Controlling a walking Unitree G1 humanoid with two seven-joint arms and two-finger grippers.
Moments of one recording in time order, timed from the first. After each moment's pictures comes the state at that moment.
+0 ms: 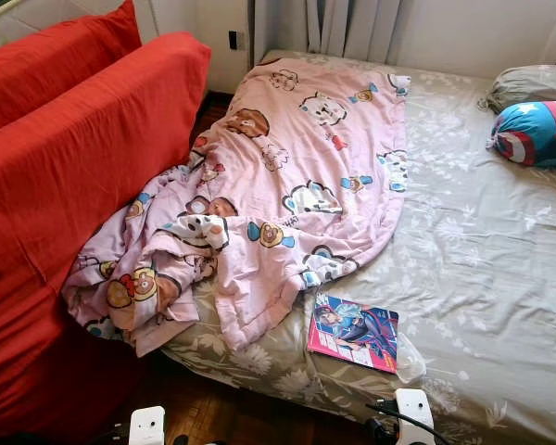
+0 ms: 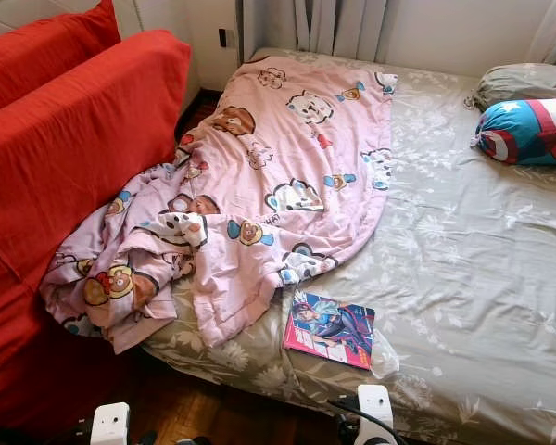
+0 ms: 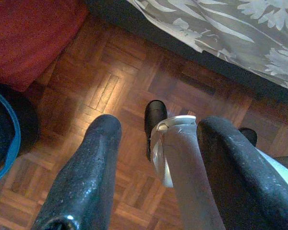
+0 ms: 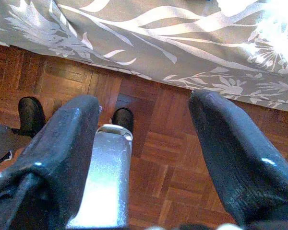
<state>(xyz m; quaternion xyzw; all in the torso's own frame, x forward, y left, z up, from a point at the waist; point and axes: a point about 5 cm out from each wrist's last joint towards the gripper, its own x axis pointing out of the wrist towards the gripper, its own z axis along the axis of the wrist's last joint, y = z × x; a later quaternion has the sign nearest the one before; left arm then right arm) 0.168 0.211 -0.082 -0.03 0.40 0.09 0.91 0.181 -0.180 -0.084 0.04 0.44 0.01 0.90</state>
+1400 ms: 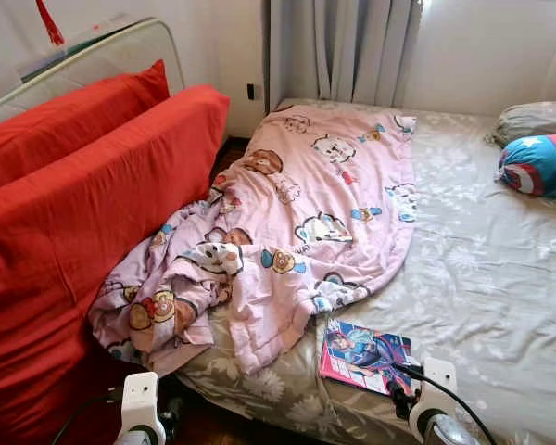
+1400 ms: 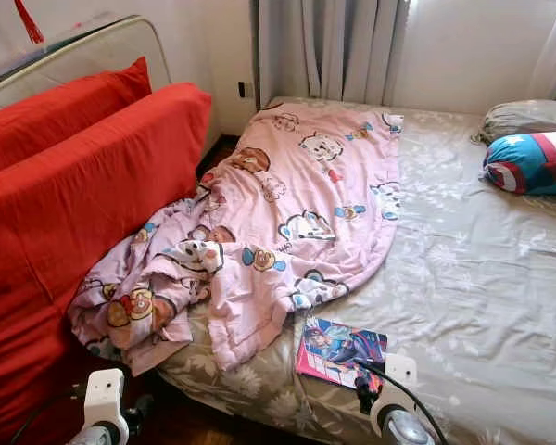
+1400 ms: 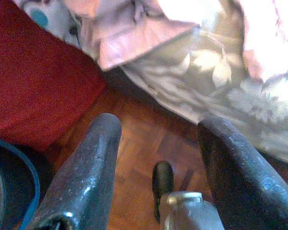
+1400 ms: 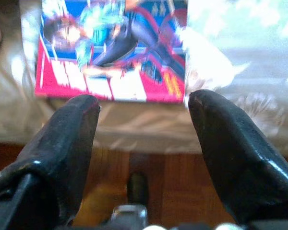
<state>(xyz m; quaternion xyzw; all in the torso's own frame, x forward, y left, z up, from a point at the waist) 0.211 0.228 -0.055 -0.03 0.33 0.08 0.94 0.224 -0.207 -0.056 0.09 0.35 -0.09 0.93</state>
